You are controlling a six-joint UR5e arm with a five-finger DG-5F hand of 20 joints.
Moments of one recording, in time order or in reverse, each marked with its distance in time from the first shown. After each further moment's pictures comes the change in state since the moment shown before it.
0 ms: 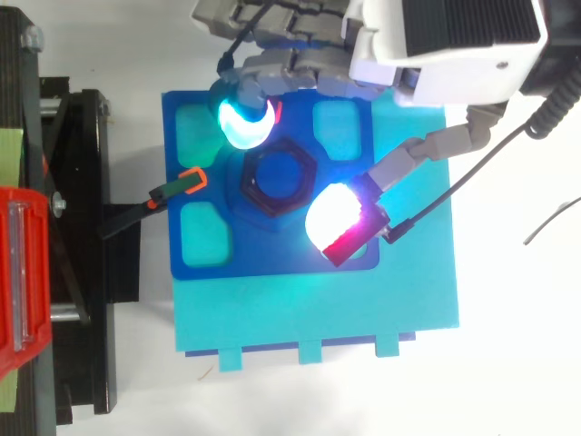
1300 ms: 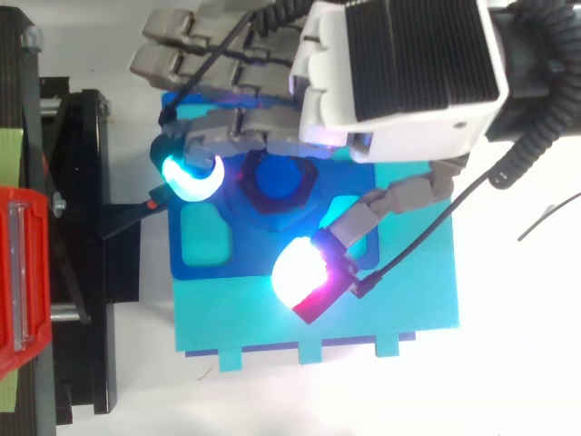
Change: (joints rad) arm 0.043 -0.059 0.135 -0.058 -0.023 -0.037
